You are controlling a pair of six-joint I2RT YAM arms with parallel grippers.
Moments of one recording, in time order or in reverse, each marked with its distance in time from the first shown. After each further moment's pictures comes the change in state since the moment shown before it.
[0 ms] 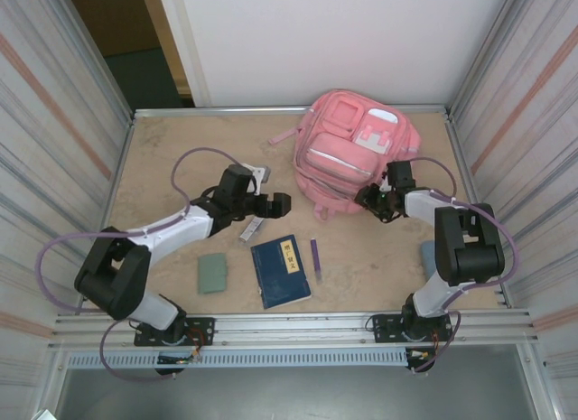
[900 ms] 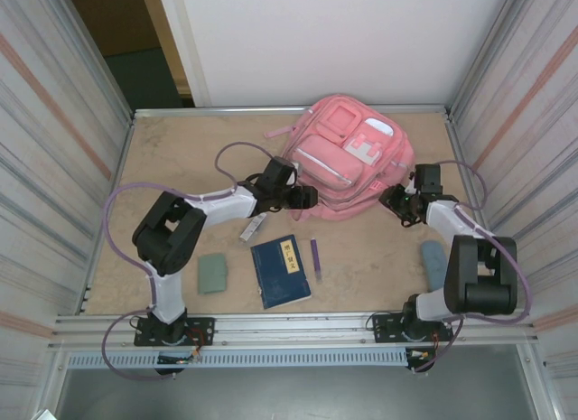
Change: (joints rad) left arm -0.120 0.404 0.333 -0.027 -0.044 -0.172; right arm -0.189 -0.189 -0.061 -0.107 0.074 -0.091
